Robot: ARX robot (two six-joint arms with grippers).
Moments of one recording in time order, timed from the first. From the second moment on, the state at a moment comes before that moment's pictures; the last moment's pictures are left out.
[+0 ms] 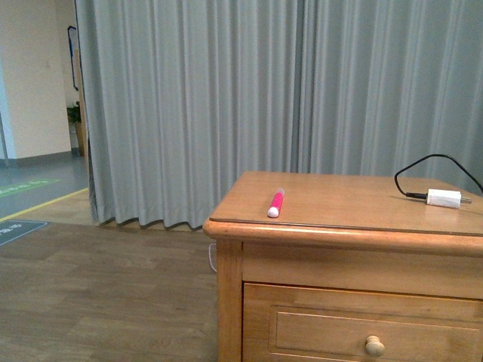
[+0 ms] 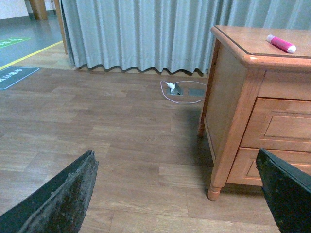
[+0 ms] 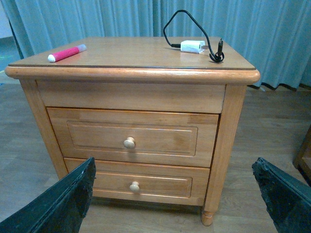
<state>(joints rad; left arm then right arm) 0.00 0.00 0.02 0.00 0.00 0.00 0.00 0.00 0.01 0.00 0.00 0.00</state>
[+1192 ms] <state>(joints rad) 0.00 0.00 0.02 0.00 0.00 0.00 0.06 0.61 0.19 0.08 0.14 0.13</state>
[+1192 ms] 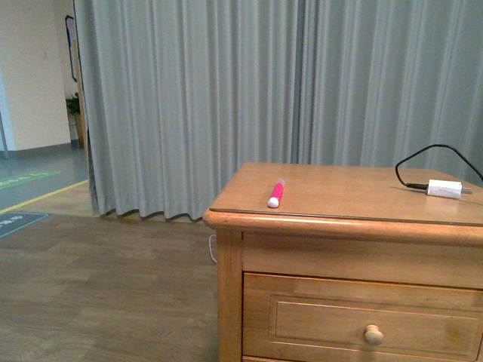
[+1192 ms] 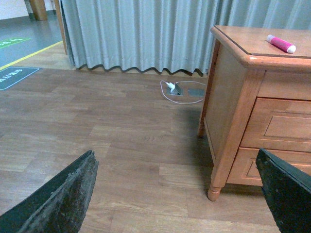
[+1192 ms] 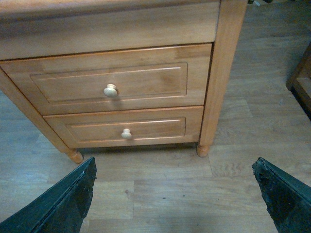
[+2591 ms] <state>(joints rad) 0.00 0.00 0.02 0.00 0.00 0.00 0.22 2.20 1.02 0.71 0.23 0.13</state>
